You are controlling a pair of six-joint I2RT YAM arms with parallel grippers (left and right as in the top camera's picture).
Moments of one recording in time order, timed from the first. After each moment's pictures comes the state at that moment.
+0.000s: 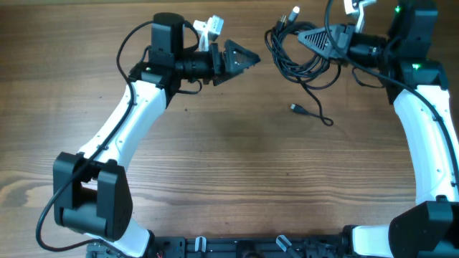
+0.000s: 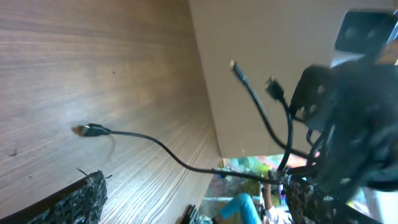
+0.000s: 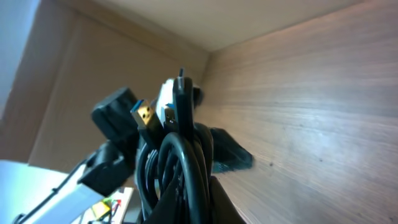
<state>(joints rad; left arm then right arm) -0.27 1.75 1.32 -0.16 1.05 -0.73 -0.04 1.57 1.40 -0.37 -1.14 0.56</state>
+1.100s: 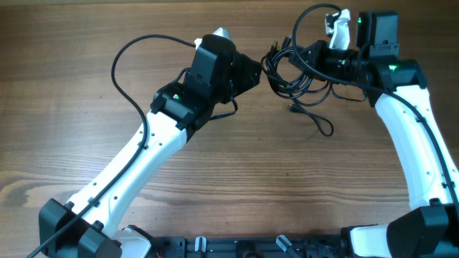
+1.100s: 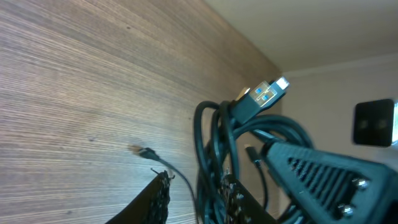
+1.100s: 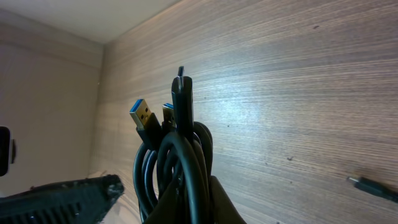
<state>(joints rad) -0.58 1.54 1.34 -0.41 0.15 -0.99 0.09 1.56 1.41 -0.67 -0.64 0.44</state>
